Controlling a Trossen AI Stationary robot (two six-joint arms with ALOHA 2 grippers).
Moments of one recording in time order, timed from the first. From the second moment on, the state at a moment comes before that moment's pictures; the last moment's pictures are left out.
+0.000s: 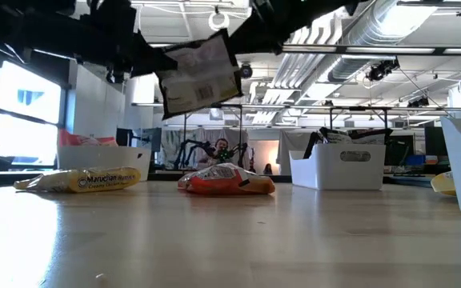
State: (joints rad) left arm -0.08 1.12 0.31 0.75 -0.54 -0.02; right arm -0.10 1.48 1.12 -0.02 0.08 -0.09
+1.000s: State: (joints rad) left arm 0.06 1.44 0.68 0.42 -0.29 -0.09; right arm -0.18 1.89 1.71 -0.88 -0.11 -0.20
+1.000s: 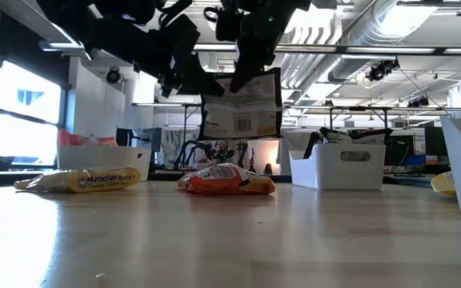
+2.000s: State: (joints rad) left arm 0.01 1.16 0.45 0.39 -0.32 -0.19; right arm -0.25 1.78 1.71 -0.96 -0.08 -0.23
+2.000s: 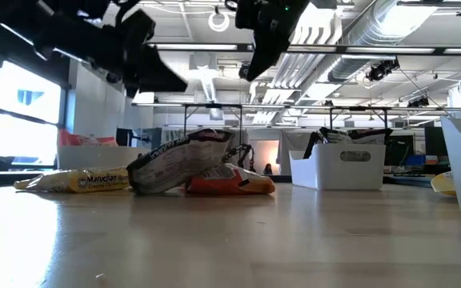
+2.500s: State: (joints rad) left arm -0.35 1.21 0.39 0.18 -0.43 -0.36; right arm -0.22 1.79 1.71 -0.87 -0.09 -0.23
